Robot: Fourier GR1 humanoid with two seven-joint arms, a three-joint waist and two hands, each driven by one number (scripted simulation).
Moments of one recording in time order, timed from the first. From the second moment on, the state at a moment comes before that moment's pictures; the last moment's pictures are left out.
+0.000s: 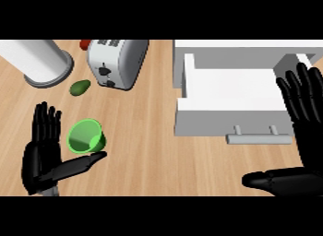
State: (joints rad) left arm 0.09 0.02 0.03 -1.65 0.10 0.22 -0.24; right arm -0.08 -0.08 -0.03 -2.04 -0.12 0.10 0.11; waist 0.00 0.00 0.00
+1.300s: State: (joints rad) left arm -0.06 0.06 0.20 -1.06 0.18 0.10 -0.60; right arm -0.10 -0.08 -0.03 -2.11 -0.14 0.10 0.19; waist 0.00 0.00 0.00
